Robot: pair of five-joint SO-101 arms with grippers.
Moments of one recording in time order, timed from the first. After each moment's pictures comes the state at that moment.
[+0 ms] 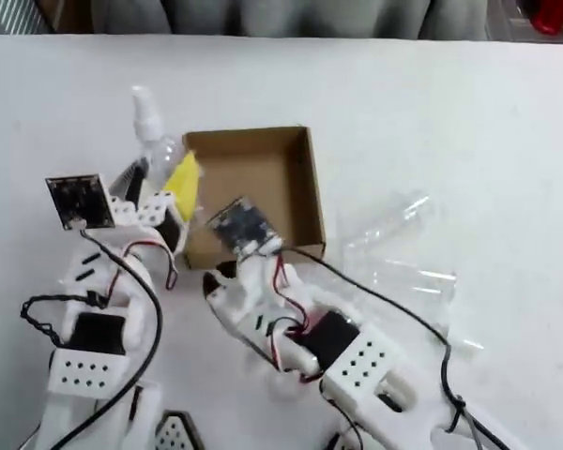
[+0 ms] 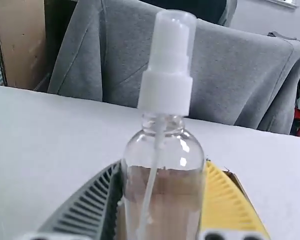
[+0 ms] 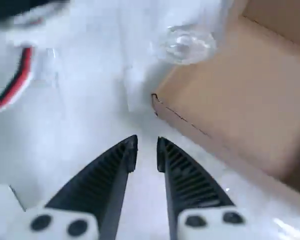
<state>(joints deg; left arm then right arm) 0.0 -67.7 73.8 16.4 15.2 -50.7 -48.8 62.4 34.2 -11.0</state>
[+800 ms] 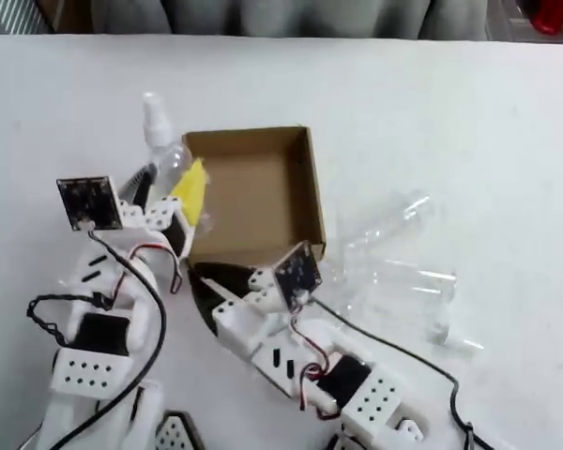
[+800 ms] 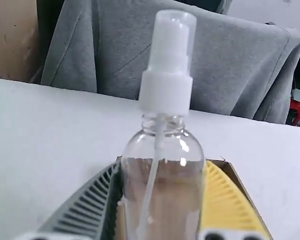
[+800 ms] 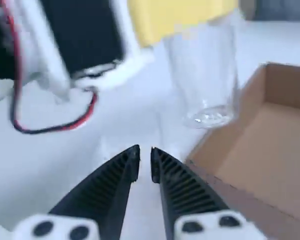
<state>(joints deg) 1.4 -67.7 75.4 16.3 15.2 -53.6 -63.9 89.1 -5.5 -15.0</state>
